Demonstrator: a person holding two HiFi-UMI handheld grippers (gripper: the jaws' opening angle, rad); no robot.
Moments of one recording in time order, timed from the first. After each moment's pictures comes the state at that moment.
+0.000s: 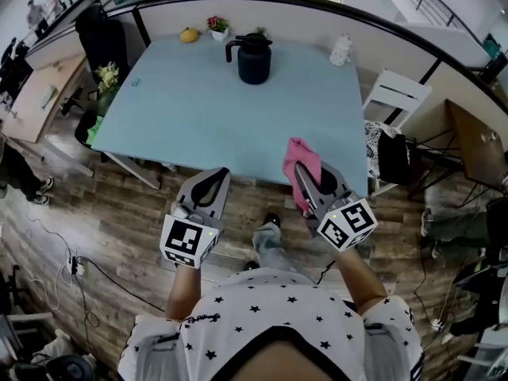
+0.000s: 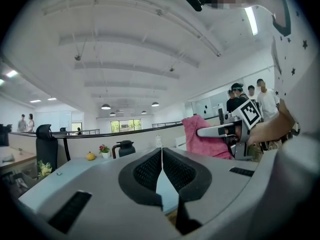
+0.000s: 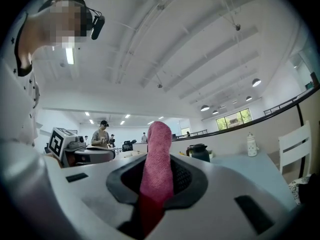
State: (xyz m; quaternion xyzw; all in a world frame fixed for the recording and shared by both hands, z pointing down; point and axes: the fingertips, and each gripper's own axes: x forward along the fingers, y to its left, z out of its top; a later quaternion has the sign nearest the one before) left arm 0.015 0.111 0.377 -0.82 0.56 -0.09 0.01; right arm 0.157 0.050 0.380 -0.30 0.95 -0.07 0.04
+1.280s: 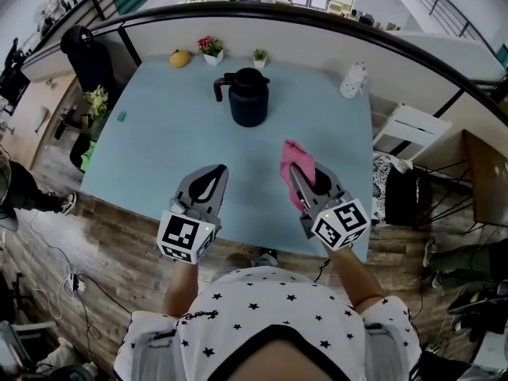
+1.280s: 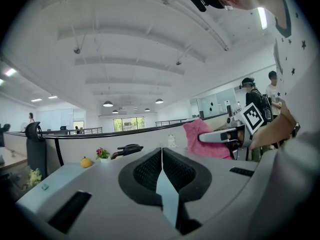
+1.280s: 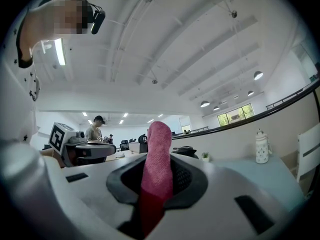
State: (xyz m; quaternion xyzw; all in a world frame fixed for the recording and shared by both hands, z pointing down) left arm -0.018 -0.114 0.381 -0.81 0.57 -0.10 0.00; right arm 0.121 -0.173 0.400 -0.28 0.95 -0.09 0.03
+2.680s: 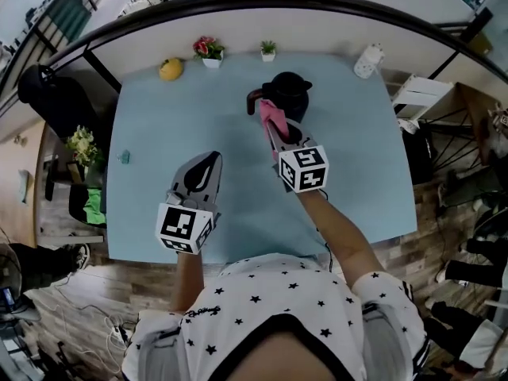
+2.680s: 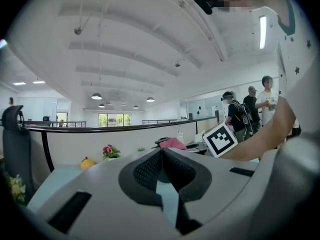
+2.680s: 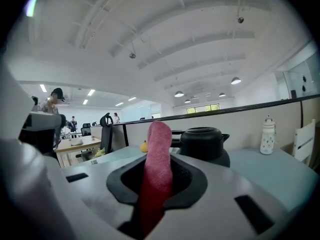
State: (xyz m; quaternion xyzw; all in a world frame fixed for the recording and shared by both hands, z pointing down) left arm -0.231 -0.221 0.399 -0.87 0.49 -0.09 -0.03; right arm -0.113 -0.336 0.477 -0.47 0.87 -0.11 -0.07
